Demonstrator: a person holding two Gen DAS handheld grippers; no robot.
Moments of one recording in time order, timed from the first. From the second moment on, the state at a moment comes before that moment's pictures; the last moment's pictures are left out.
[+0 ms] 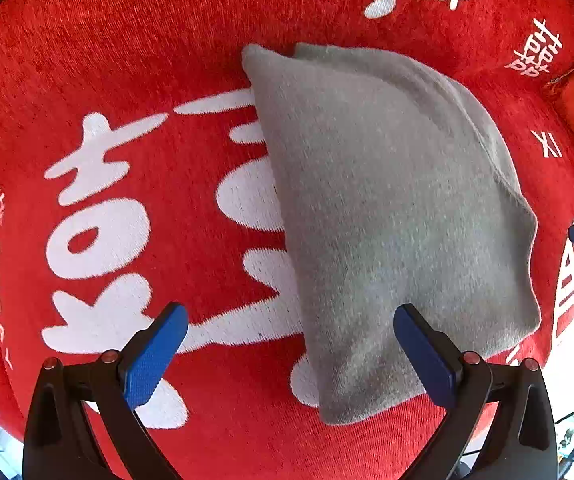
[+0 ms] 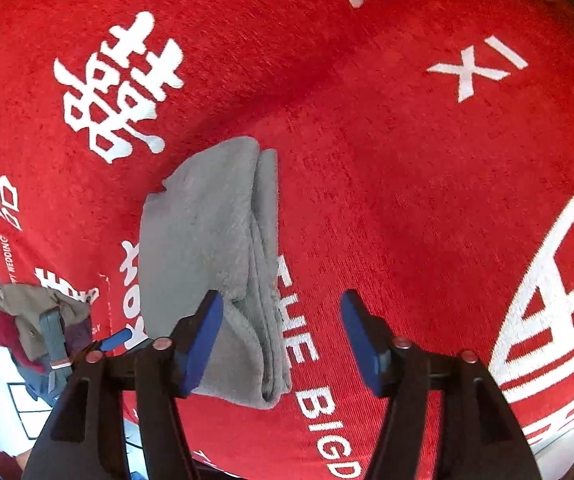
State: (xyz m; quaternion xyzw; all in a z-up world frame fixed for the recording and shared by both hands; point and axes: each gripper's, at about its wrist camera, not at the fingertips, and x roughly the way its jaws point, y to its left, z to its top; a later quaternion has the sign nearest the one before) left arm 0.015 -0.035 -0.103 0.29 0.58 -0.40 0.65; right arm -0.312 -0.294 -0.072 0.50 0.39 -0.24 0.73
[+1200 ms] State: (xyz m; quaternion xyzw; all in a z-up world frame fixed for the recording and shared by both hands) left arm 0.020 -0.108 -0.131 0.23 0.62 -0.48 0.58; right arm -0.199 -0.341 -0.154 0.54 0.44 -0.06 0.71
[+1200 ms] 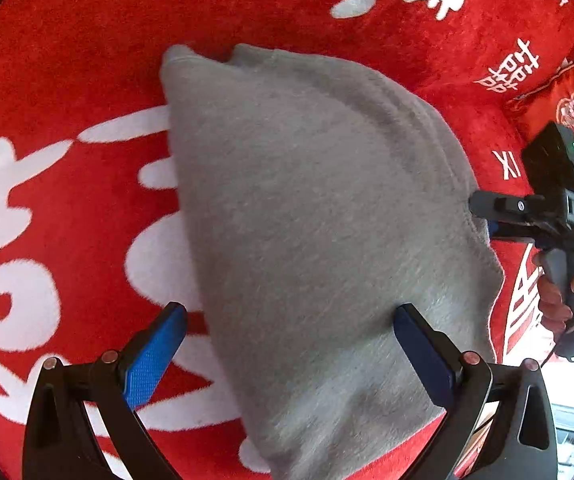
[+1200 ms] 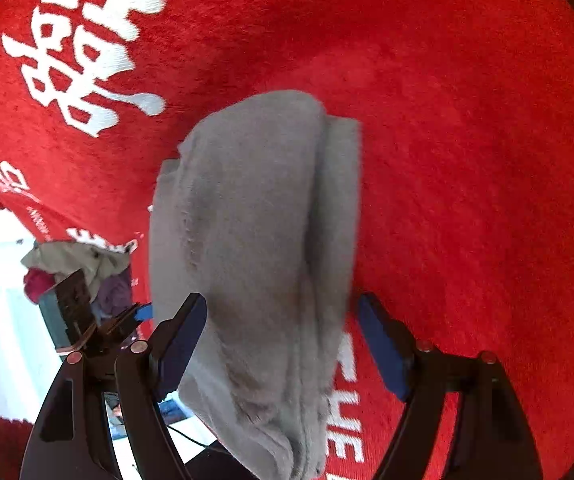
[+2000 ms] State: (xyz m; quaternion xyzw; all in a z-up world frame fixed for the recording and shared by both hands) left arm 0.003 -0.131 -0.139 0.23 0.61 -0.48 0.59; right arm -0.168 -0.345 -0.162 0.57 0.44 -0.05 0.70
